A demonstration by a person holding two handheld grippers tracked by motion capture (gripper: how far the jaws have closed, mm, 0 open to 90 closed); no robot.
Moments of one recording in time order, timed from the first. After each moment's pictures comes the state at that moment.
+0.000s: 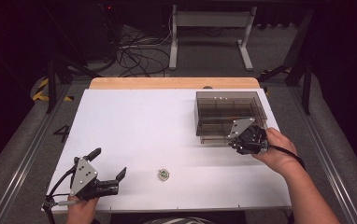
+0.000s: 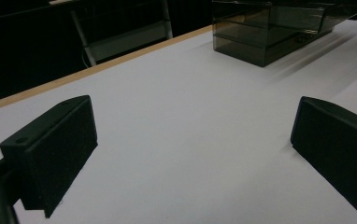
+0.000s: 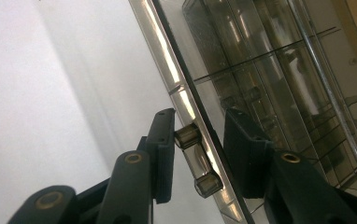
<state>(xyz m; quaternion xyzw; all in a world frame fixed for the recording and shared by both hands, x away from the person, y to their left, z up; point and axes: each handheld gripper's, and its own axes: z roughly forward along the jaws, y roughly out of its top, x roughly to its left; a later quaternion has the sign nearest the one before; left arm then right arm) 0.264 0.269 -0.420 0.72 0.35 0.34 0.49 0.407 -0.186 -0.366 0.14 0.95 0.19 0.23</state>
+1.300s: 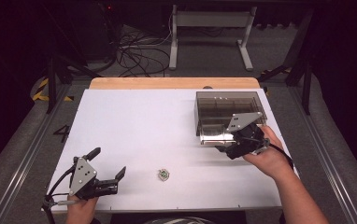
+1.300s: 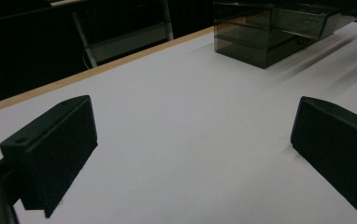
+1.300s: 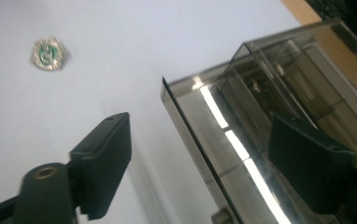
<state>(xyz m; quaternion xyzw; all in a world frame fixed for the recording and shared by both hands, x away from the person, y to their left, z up) 0.264 0.271 -0.420 0.72 0.35 0.35 0.49 0.395 -0.169 -0.341 0.16 0.91 0.33 0.18</state>
